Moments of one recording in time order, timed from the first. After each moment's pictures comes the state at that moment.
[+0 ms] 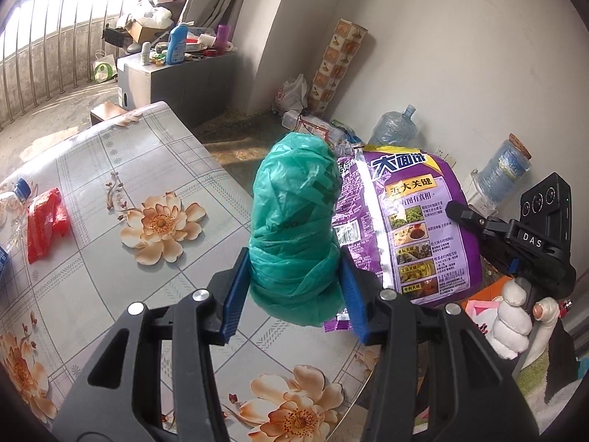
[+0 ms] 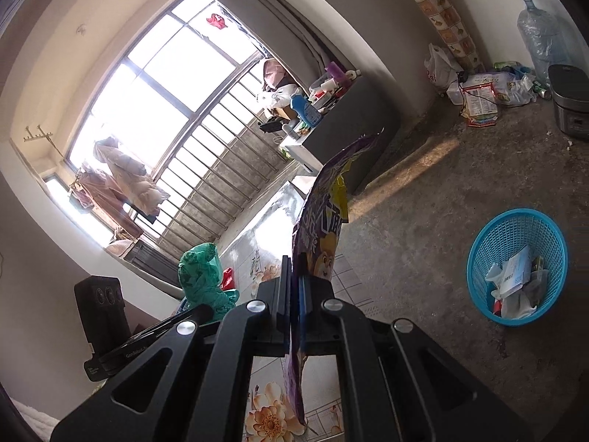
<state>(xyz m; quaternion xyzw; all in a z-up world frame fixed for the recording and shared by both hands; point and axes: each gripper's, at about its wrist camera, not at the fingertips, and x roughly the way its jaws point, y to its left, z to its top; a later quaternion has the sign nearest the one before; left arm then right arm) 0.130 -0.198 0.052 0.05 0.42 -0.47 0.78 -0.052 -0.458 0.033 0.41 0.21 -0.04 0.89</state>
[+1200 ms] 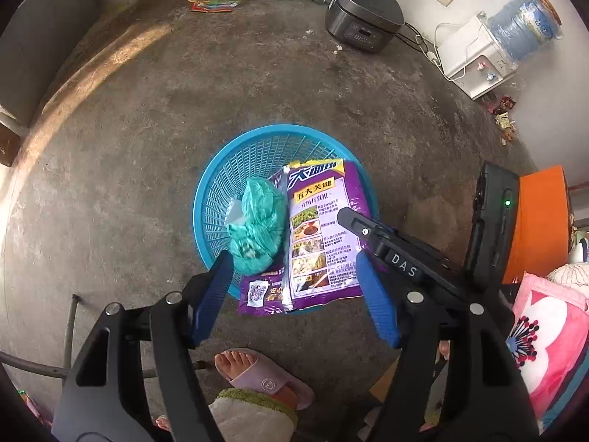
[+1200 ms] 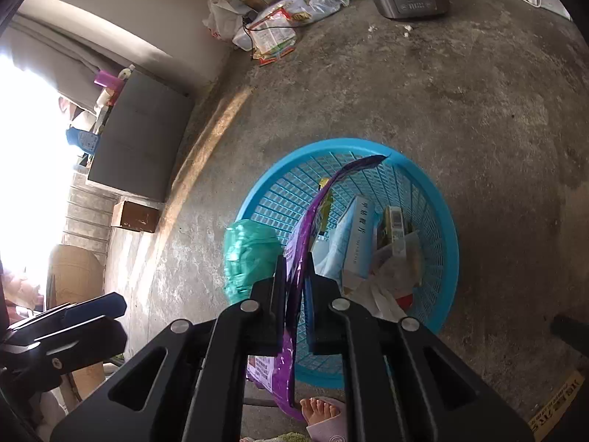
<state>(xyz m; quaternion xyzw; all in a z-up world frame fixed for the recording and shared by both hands) 0.114 -0.583 -0.179 0.26 0.59 -0.50 0.58 -0.034 -0.670 -0.283 0.54 0.34 -0.29 0.71</state>
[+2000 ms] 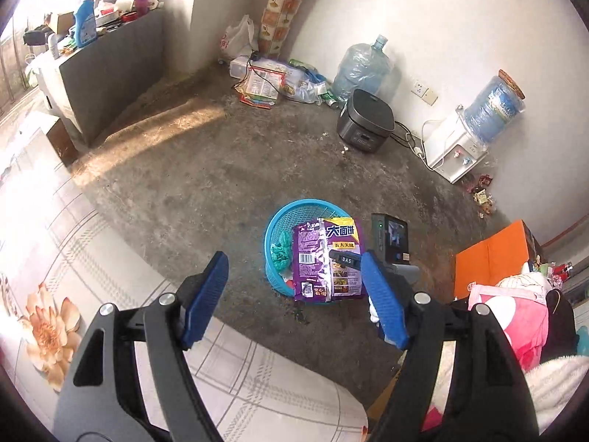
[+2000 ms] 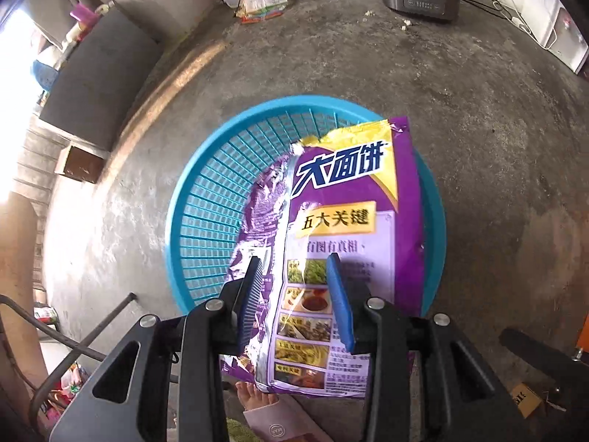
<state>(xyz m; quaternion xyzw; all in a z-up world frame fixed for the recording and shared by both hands) 0.173 -0.375 -0.005 0.14 0.48 -0.52 0.70 0.032 -0.653 -0.332 0.42 0.51 -0.30 0.69</state>
